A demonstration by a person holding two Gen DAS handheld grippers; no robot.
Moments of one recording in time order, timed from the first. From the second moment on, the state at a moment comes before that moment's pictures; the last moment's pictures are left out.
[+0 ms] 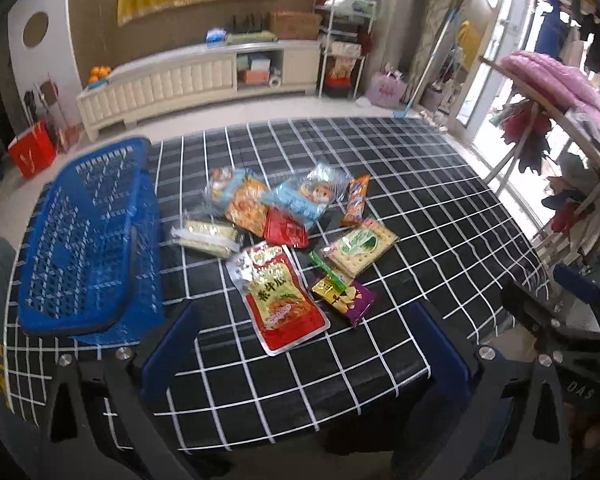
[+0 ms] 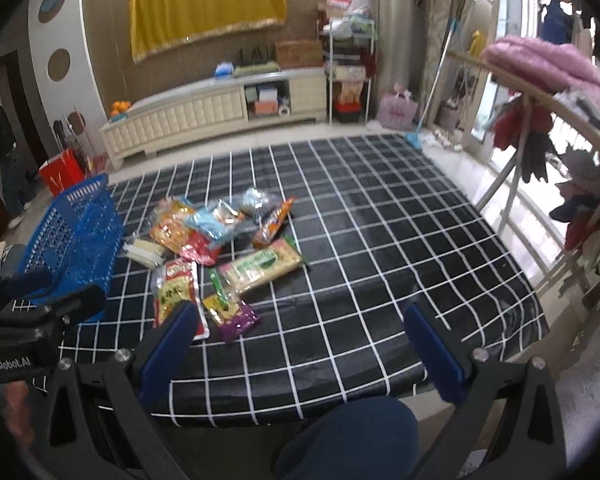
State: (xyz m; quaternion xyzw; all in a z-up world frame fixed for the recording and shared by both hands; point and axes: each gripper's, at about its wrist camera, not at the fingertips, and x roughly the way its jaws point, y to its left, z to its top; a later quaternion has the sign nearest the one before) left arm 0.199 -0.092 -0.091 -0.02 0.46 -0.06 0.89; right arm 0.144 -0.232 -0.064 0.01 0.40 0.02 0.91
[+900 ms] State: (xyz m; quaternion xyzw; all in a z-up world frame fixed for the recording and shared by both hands) left arm 0.312 -0.081 -0.230 -0.06 0.61 0.02 0.79; right arm 0.266 -0.207 -0.160 -0.02 0.50 0.11 0.86
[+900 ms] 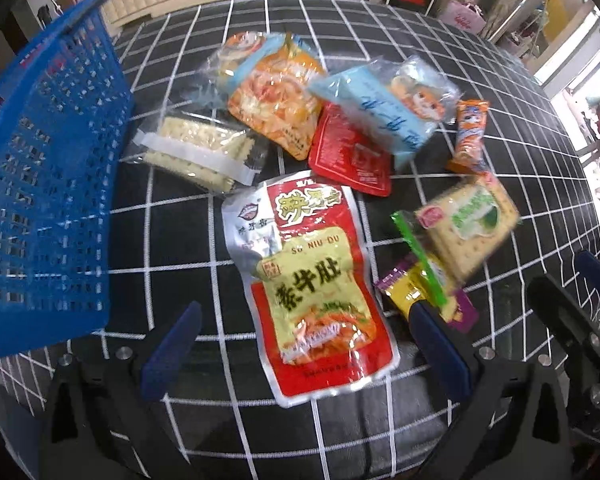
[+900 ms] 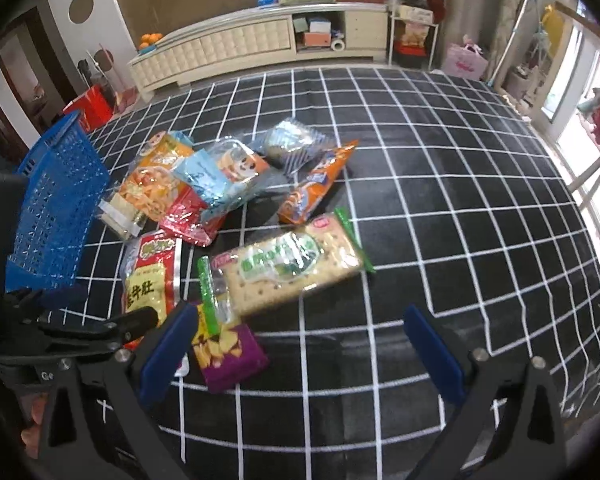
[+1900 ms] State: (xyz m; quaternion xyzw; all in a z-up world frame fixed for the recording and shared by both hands) left arm 0.309 -0.098 -0.252 -0.04 0.62 0.01 0.79; right arm 0.260 -0.220 -0.173 0.03 0.54 0.11 0.84
